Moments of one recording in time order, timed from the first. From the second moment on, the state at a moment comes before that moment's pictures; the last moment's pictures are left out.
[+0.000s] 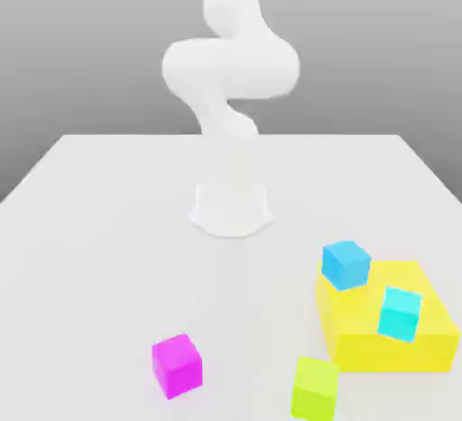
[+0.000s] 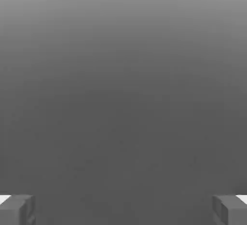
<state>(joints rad) -0.03 -0.71 0.04 -2.31 -0.02 2.33 0.86</state>
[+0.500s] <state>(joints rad) -0.11 -0.16 0.23 -2.40 -0.17 2.54 1.22</state>
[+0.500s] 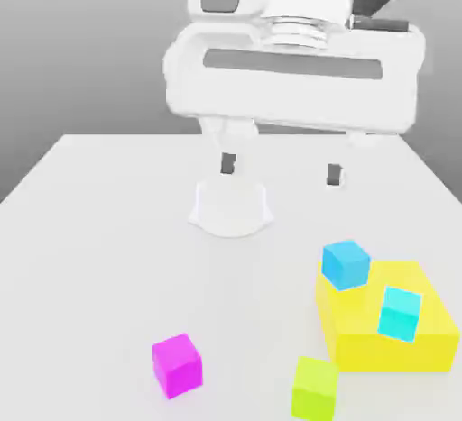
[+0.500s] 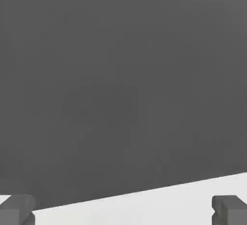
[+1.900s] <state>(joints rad) -0.28 0.16 0.10 -2.62 -0.05 2.78 1.42</state>
